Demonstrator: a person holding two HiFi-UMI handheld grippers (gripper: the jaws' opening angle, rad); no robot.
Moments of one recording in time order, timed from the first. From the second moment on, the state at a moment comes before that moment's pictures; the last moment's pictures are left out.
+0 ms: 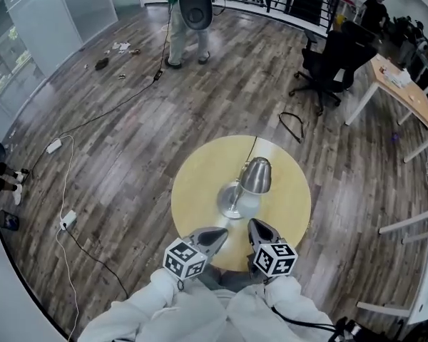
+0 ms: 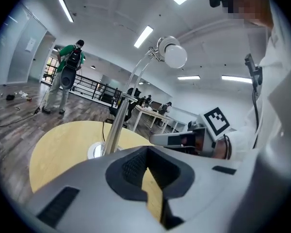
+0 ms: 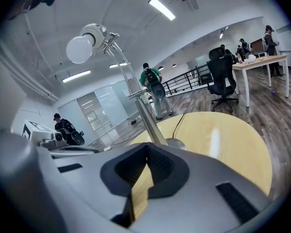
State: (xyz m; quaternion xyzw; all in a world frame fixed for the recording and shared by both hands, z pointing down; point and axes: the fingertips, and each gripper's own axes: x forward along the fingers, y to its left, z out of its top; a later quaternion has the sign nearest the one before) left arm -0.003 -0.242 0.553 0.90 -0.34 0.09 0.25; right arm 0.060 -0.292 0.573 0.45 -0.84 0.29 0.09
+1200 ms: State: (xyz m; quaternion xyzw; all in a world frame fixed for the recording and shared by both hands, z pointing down) left arm -0.027 -0.031 0.467 0.89 -0.41 0.00 0.19; right arm 0.049 -0.048 0.508 0.49 -0.84 0.24 0.04
